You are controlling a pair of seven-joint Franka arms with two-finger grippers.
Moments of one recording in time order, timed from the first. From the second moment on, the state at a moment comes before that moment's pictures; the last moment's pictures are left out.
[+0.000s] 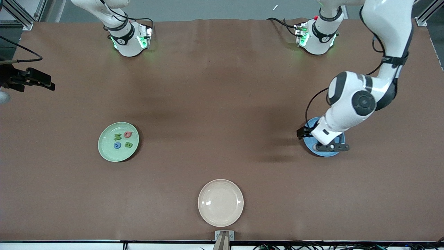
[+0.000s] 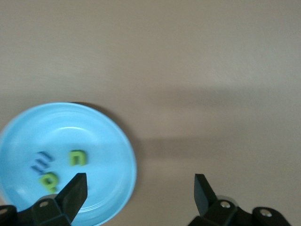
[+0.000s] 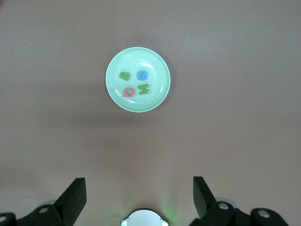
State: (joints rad) left arm -0.01 0.30 -0.22 -1.98 -0.02 2.30 -0.23; right arm -0.01 0.06 -0.03 -1.45 0.01 1.36 -0.08
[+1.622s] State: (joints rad) left arm 0.23 -0.02 -0.23 -1.59 -0.06 1.62 -0.10; right arm 0.00 -0.10 -0.06 -1.67 0.02 1.48 -0.08
